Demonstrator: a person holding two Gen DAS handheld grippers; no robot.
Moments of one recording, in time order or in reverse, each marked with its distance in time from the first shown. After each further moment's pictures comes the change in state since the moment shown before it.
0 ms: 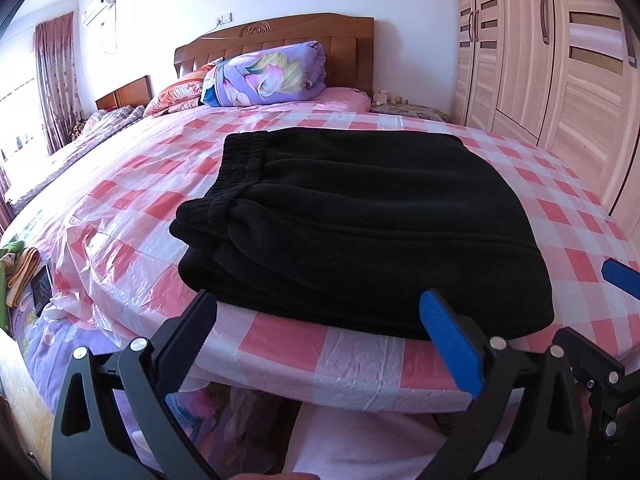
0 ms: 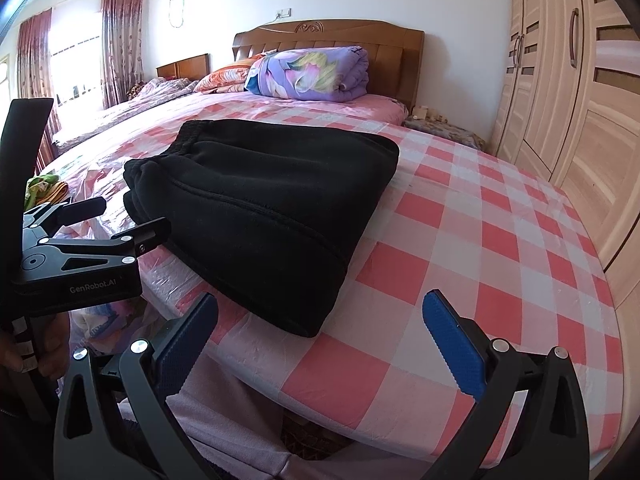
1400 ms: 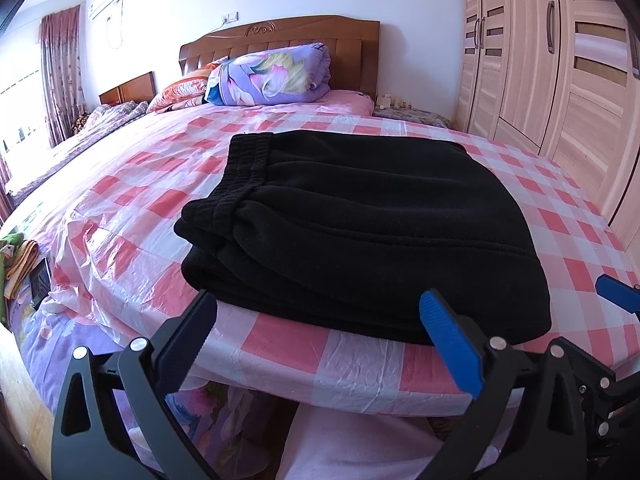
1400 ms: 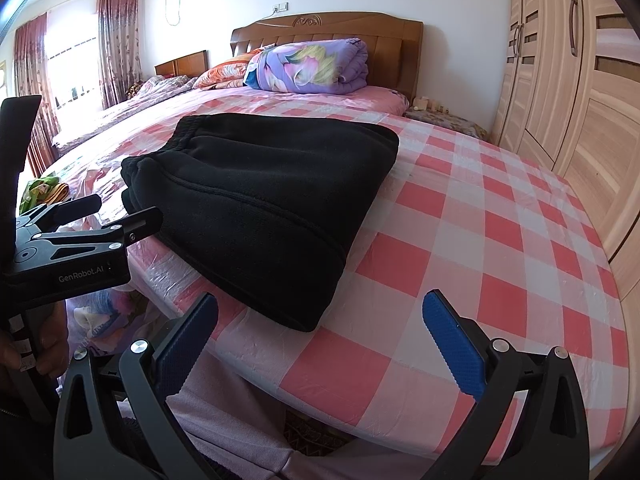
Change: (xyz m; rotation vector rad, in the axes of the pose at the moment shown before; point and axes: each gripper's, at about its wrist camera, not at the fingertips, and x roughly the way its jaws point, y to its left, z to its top) left arm -0.004 -0.001 0.001 -0.023 -0.009 0.000; right arm 0.004 -0.003 -0.003 0.017 0.024 0.010
